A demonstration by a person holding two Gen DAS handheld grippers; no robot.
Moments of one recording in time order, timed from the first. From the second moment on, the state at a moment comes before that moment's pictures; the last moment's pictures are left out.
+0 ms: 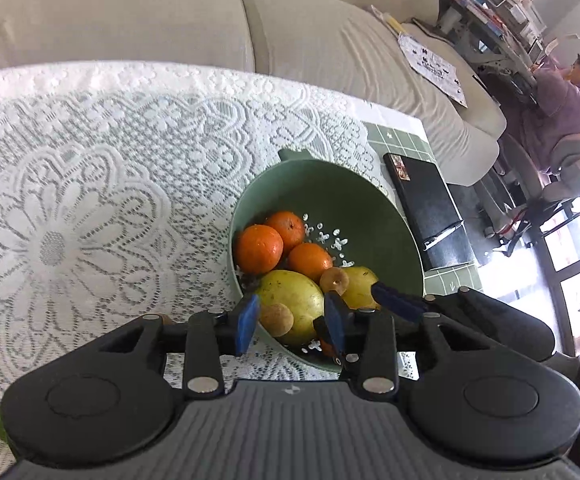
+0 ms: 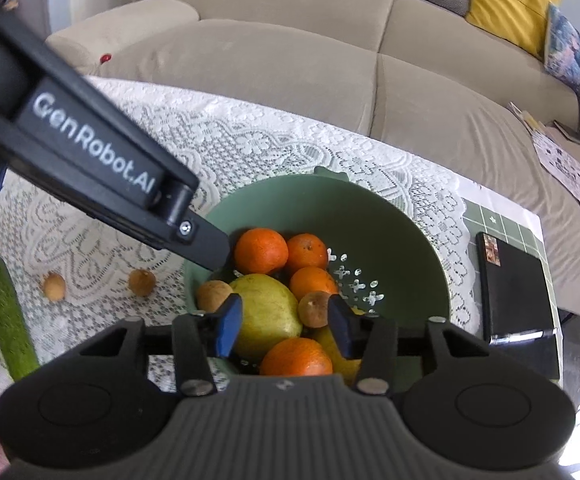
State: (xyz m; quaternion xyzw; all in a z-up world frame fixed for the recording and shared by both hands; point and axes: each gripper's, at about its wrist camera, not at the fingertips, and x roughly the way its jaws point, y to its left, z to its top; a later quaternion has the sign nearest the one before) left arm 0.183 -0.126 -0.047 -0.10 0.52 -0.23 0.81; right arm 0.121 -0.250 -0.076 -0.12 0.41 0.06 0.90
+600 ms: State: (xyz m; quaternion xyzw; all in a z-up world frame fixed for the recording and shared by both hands) left arm 0.132 -0.059 -0.042 -0.07 0.51 -0.16 0.85; right arm 0.089 -0.191 -0.080 -0.06 0.43 0.08 0.90
